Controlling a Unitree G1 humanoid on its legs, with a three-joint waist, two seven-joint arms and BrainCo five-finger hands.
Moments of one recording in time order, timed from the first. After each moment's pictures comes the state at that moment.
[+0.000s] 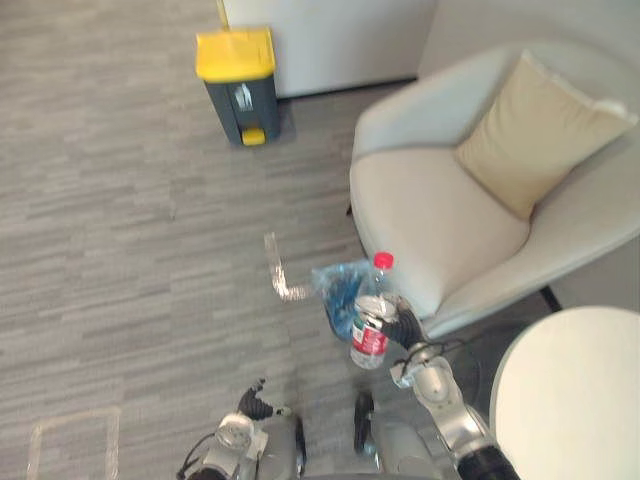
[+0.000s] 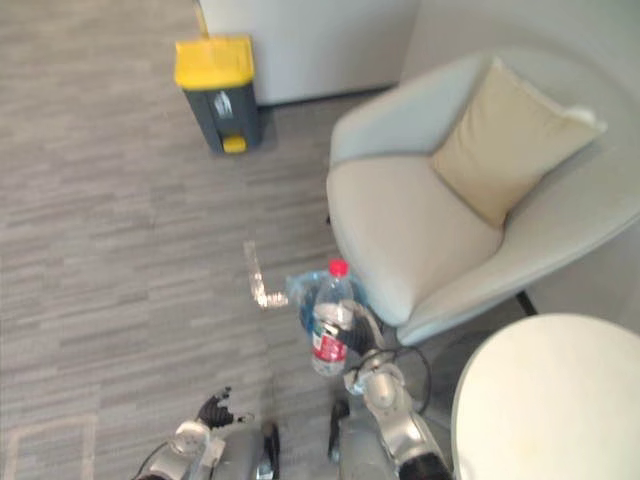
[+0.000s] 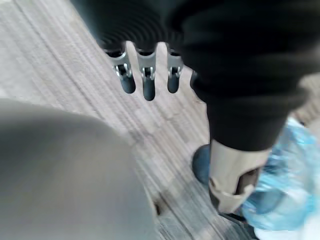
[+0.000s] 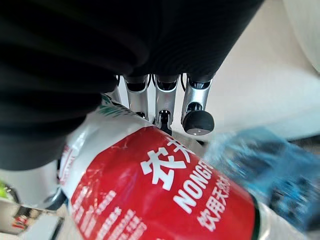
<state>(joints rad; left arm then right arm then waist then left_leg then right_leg) -0.09 0.15 -0.11 0.92 0.11 -0.06 0.12 -0.17 -0.19 0.25 0.30 -0.37 -0.12 -0.21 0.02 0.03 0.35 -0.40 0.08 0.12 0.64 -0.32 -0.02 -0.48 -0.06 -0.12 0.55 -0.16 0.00</state>
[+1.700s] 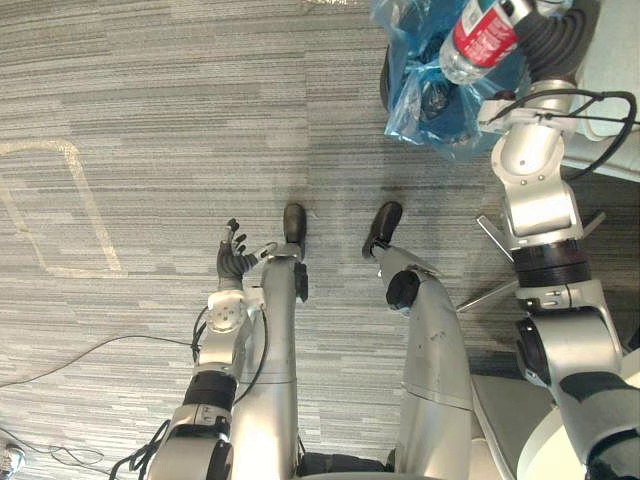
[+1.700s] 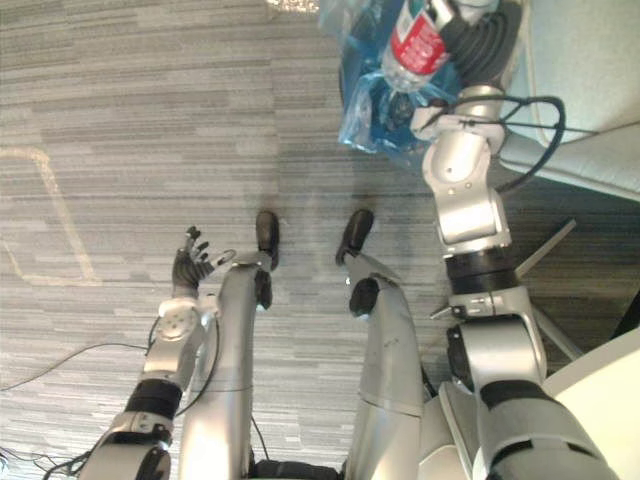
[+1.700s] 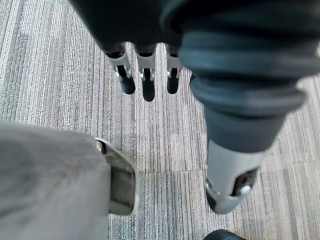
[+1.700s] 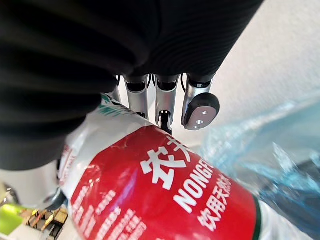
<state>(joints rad) -0.35 0.10 0.05 0.51 -0.10 -0.15 0.21 -1.01 -0.49 0.04 0.31 -0.17 -0.07 -0.56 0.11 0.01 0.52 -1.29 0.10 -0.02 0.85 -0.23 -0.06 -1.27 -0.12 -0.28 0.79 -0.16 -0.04</state>
